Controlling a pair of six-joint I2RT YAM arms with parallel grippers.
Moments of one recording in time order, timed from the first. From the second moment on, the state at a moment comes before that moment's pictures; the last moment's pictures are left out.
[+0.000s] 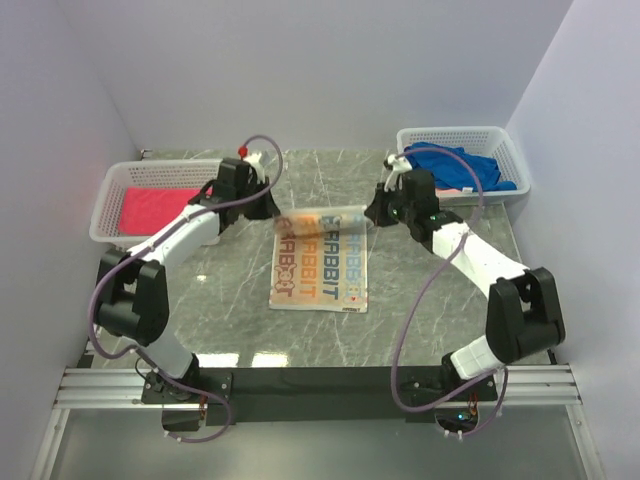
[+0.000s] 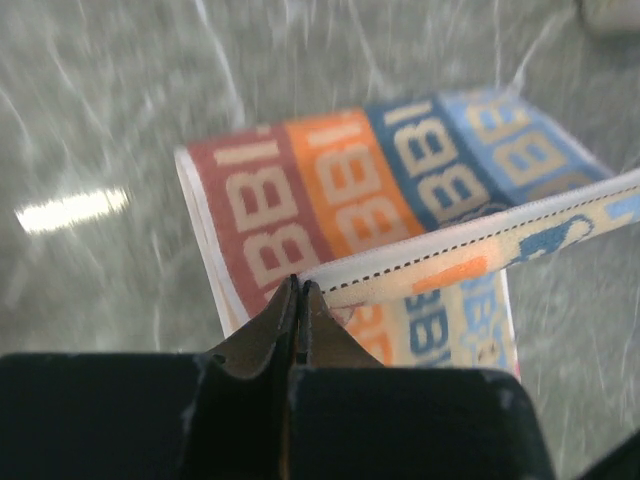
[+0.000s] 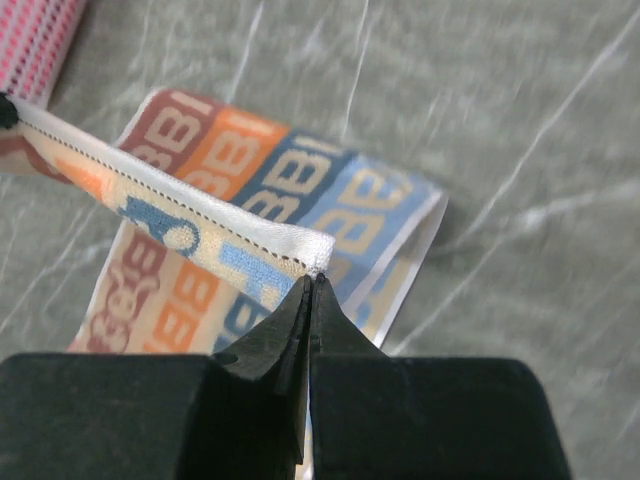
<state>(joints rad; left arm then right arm) -0.32 1.64 1.25 -0.23 0.22 -0.34 0.31 1.51 1.05 -0.06 -0.24 0.19</state>
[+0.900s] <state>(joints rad) -0.43 1.34 0.90 -0.33 0.19 -0.45 0.33 1.20 0.67 -0.15 -0.36 0.37</state>
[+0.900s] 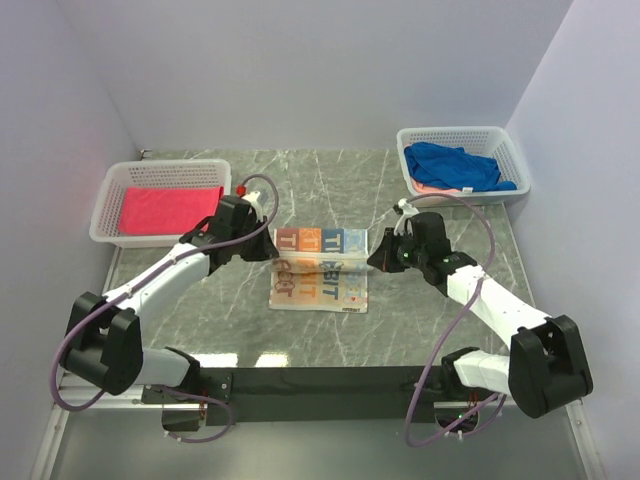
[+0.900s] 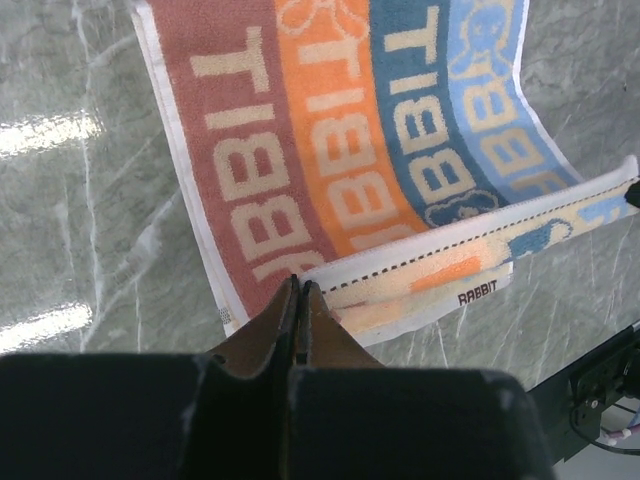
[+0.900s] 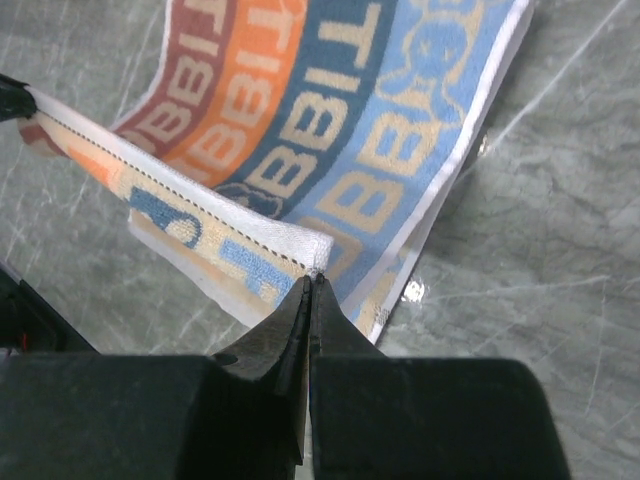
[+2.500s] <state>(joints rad) -0.56 1.41 0.89 -0.52 0.00 -0.50 0.44 1.31 0.62 -0.29 -0.32 0.40</state>
